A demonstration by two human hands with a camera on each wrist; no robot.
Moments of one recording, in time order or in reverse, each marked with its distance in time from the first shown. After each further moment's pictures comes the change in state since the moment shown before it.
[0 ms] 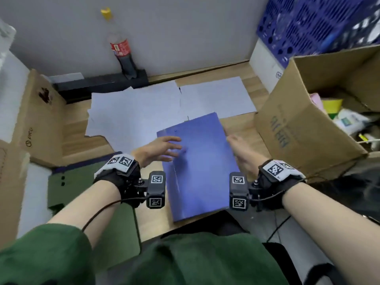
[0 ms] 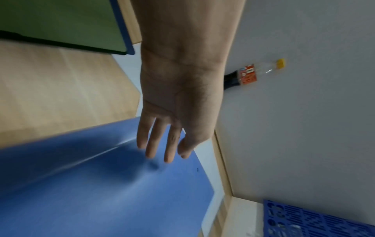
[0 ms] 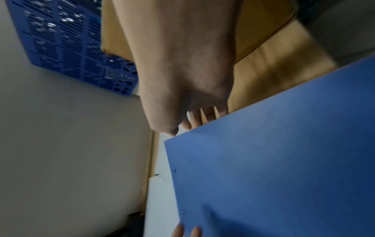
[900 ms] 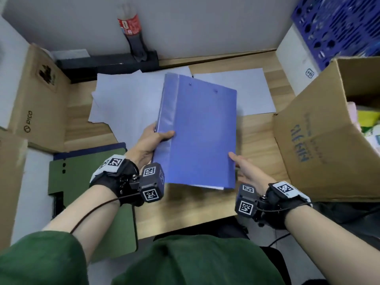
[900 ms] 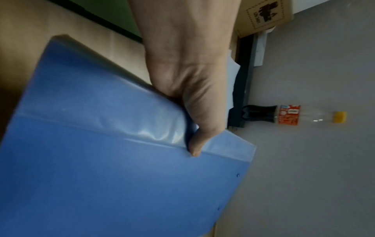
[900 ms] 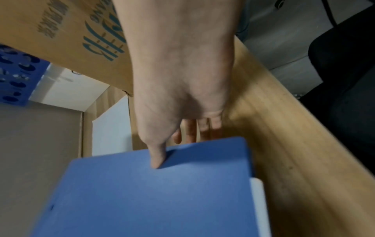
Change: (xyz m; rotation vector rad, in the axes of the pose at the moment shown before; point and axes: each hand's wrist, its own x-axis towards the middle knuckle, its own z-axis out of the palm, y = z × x) left_hand 0.024 -0.010 -0.014 -0.520 0.330 0.160; right_hand 0.043 0.056 -0.001 0.273 -0.109 0.240
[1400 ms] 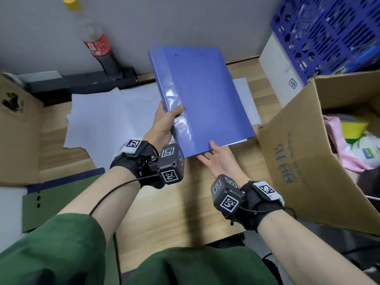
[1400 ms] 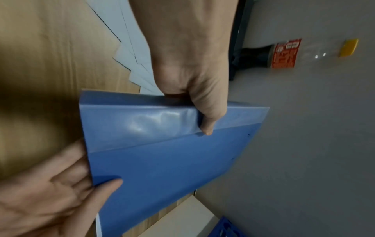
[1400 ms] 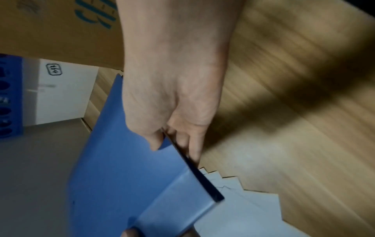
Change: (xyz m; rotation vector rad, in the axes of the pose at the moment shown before) left_hand 0.092 0.067 0.115 -0.199 0.032 0.119; right_hand 0.029 -0.080 0.030 0.738 -0.200 -0.172
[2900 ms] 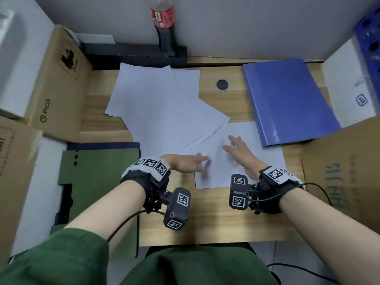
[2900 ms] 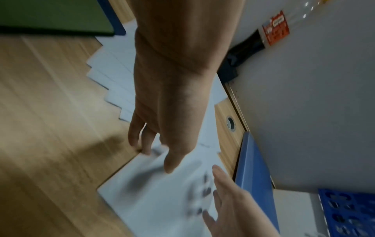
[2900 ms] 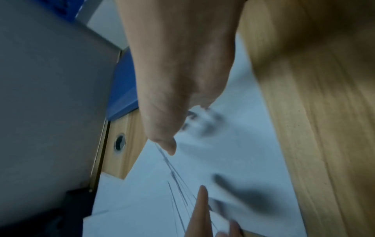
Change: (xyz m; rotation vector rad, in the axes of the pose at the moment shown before) left_hand -0.063 -0.050 -0.113 1.202 -0.762 -0.495; right_hand 0.049 0.032 0.010 -1.403 -0.040 0.069
